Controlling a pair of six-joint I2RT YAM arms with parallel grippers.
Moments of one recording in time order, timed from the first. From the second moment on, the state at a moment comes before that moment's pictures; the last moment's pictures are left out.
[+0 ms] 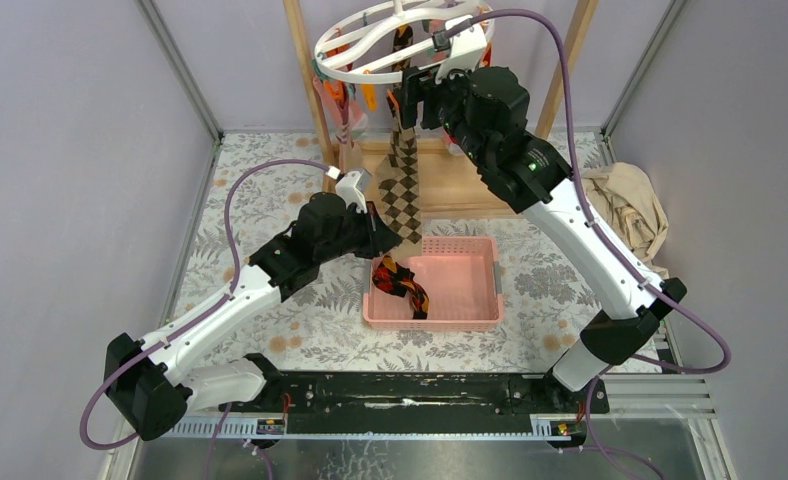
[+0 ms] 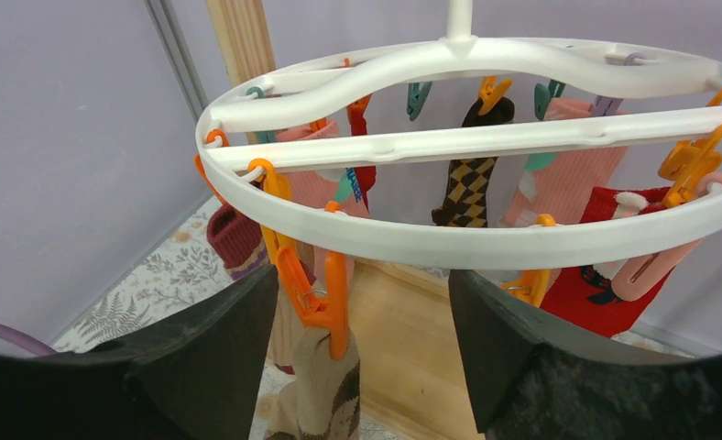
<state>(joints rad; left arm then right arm) -0.69 1.15 0.95 -0.22 0.16 -0.61 0.75 1.62 1.99 -0.36 0.27 0.02</state>
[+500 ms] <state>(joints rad) -0.69 1.16 0.97 -0.26 0.09 -0.61 0.75 1.68 2.16 -0.53 0.20 0.03</state>
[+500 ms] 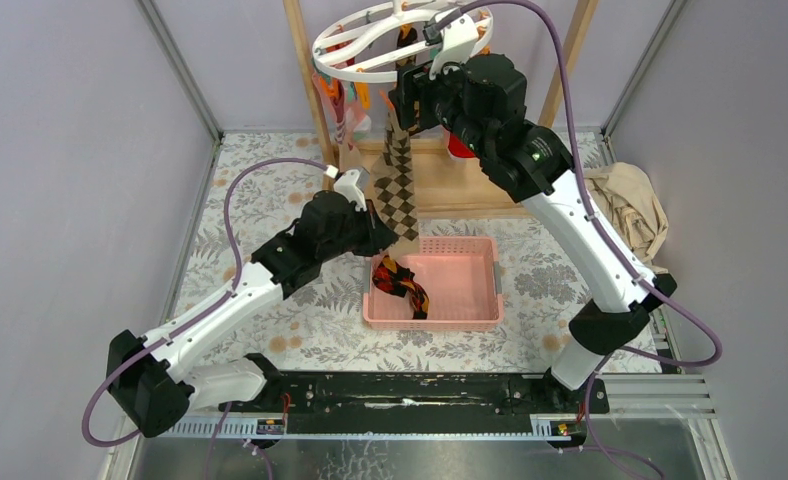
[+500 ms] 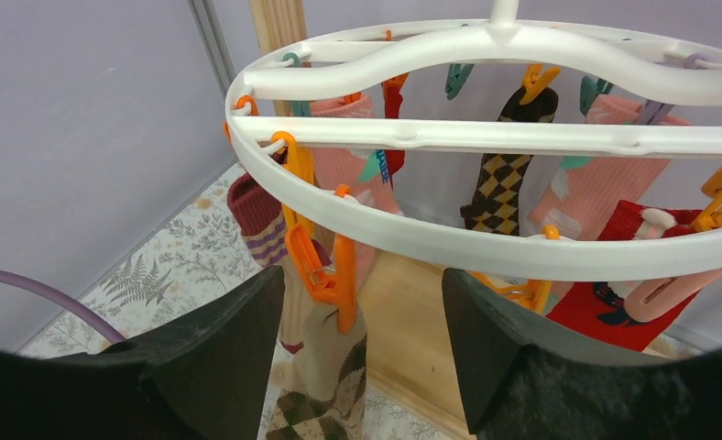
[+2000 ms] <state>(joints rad) -0.69 1.21 1.03 -0.33 -0.05 -0.61 0.80 1.82 2.24 -0.50 0.25 0.05</state>
